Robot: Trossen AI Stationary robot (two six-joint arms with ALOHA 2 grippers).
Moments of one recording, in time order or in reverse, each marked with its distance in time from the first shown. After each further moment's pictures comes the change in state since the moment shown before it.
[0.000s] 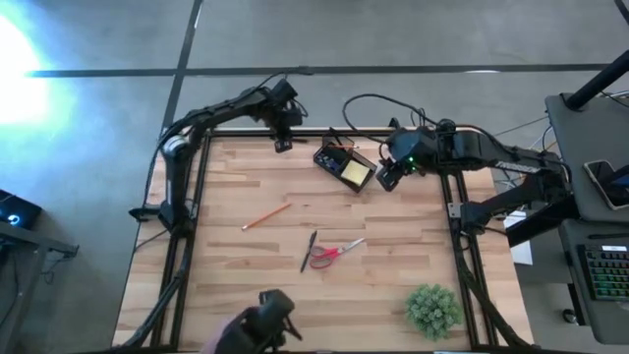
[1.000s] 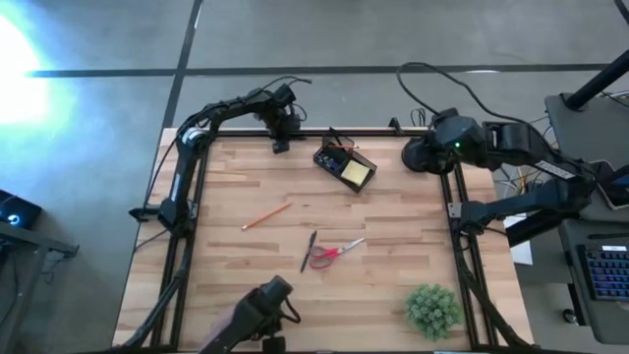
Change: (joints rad) left arm 0.084 0.230 0.091 -0.045 0.081 0.104; right arm -0.084 -0.218 -0.006 -0.084 0.107 0.233
